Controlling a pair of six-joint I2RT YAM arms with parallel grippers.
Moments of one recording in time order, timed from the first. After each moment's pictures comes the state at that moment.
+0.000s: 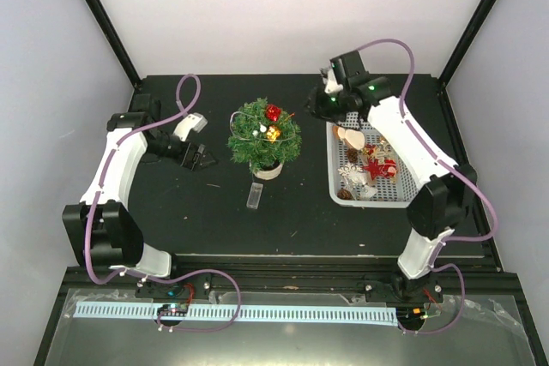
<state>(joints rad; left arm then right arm) 0.07 1.46 1.29 -1.15 0.71 0.55 0.46 1.80 1.84 -0.86 -0.35 0.55</state>
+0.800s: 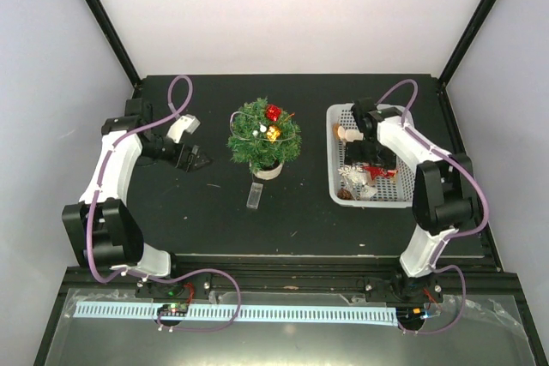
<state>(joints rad) 0.15 1.45 1.25 -1.12 0.72 0.58 0.27 1.76 1.34 -1.04 0.14 0.45</state>
